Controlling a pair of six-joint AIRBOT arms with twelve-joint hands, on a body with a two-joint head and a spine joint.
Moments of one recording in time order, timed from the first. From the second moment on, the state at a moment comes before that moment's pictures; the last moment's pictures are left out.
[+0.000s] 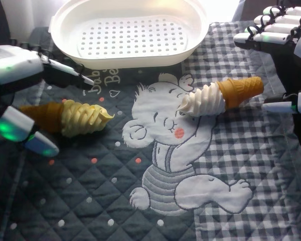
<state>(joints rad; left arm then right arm) 0.67 -0.96 1.15 0.24 -0.41 0.90 -0.99 -0.80 1.14 -0.07 0.95 -0.82</state>
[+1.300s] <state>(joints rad) 0.27 -1.21 1.49 0.25 -0.29 0.88 -0.99 -0.84 1.16 -0.07 0.94 -0.82</state>
